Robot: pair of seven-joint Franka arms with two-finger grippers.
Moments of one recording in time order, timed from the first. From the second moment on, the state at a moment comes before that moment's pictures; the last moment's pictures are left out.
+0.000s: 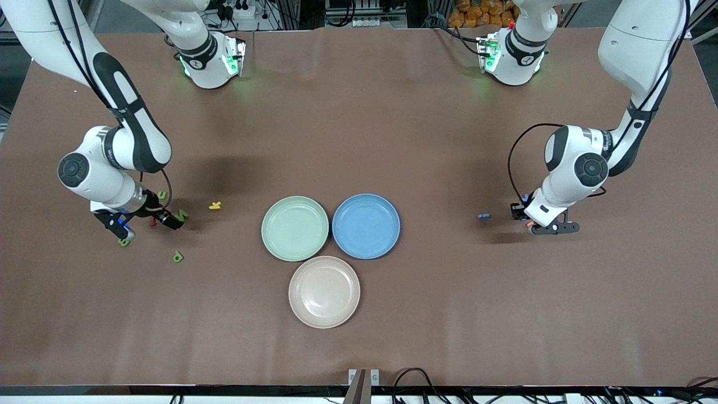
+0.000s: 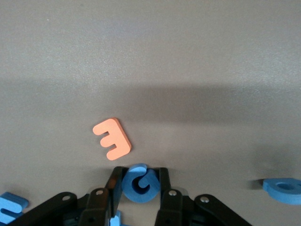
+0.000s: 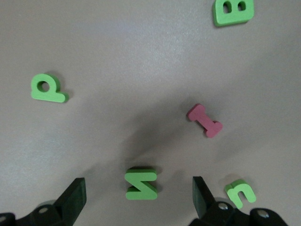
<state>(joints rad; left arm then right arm) 0.11 0.44 -0.20 -2.22 0.17 2.64 -0.26 -0.14 0.38 0.05 -2.21 0.04 2.58 0.52</state>
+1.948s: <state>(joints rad) -0.27 0.41 -0.34 -1.98 0.18 2.39 -0.82 -0.13 0.43 0.05 -2.24 0.08 2.65 0.52</state>
